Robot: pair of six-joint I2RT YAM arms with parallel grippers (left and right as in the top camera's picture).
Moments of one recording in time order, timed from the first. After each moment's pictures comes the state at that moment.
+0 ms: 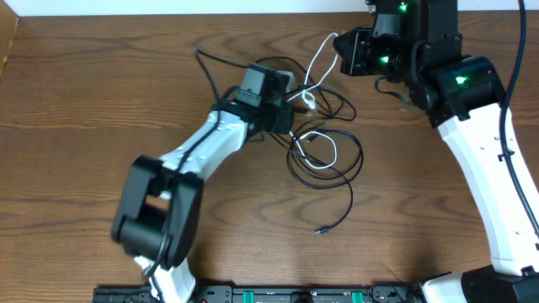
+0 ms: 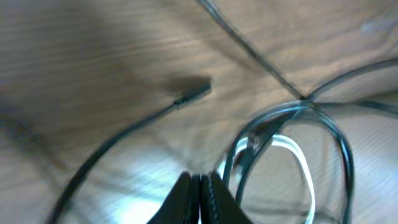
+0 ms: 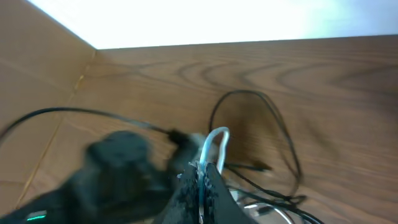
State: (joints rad) left arm -0.39 1.87 1.25 -0.37 0.33 -0.19; right arm 0.30 1.60 1.76 -0.77 -0.32 0.38
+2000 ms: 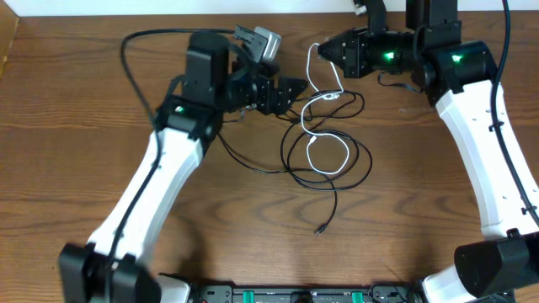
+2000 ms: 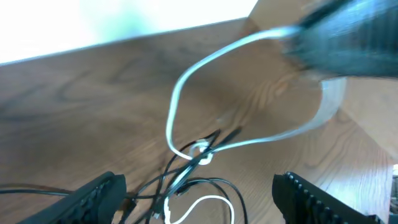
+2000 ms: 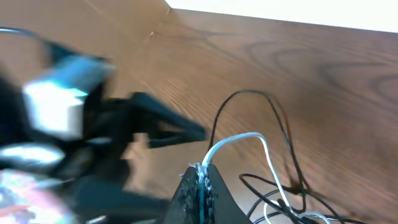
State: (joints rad) left arm -0.31 1.55 1.29 -0.28 0.64 -0.14; right arm 0.23 1.71 1.78 -0.75 -0.76 0.17
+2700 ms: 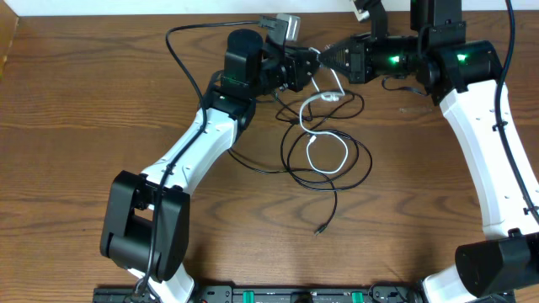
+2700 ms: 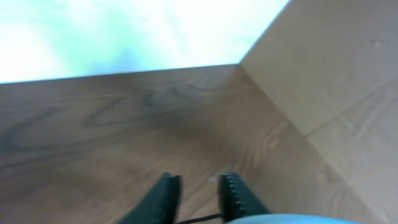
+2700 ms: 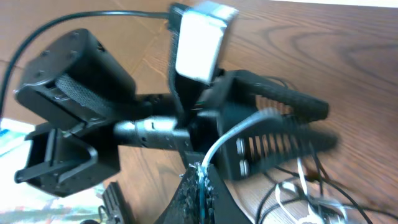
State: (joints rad) left arm -0.38 1.82 1.29 0.25 0.58 -0.42; right arm 0.22 1.71 1.78 -0.82 -0.83 0.14
